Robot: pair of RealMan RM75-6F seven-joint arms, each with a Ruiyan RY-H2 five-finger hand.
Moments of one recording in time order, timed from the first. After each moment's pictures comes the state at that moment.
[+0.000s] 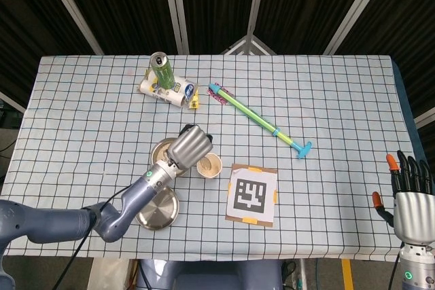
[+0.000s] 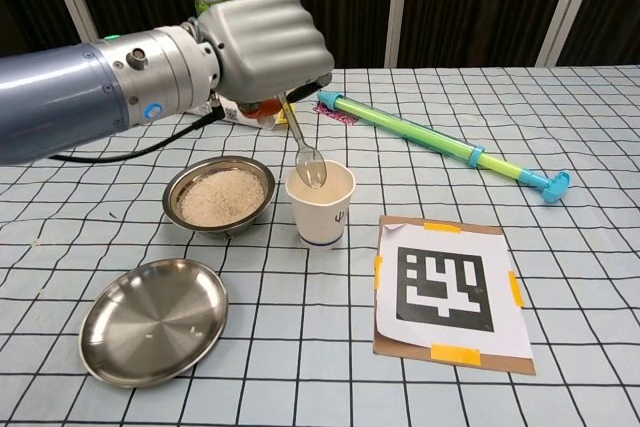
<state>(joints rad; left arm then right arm) -1.09 -1.57 -0.09 -1.54 1.08 1.05 1.16 0.02 -1.28 0.13 -1.52 -1.55 1.69 -0.18</state>
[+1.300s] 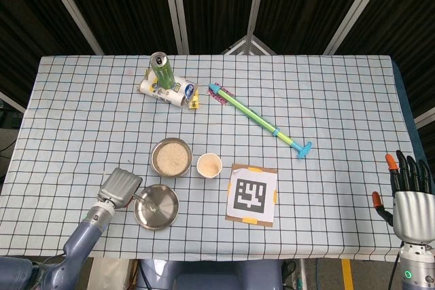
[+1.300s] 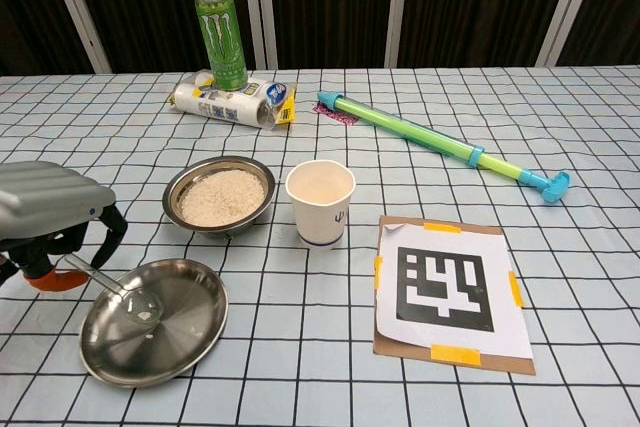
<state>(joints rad) -0.76 -1.39 0.10 -1.88 0.77 1.15 0.92 0.02 -1.27 0.13 -1.53 -1.55 1.67 -0.19</state>
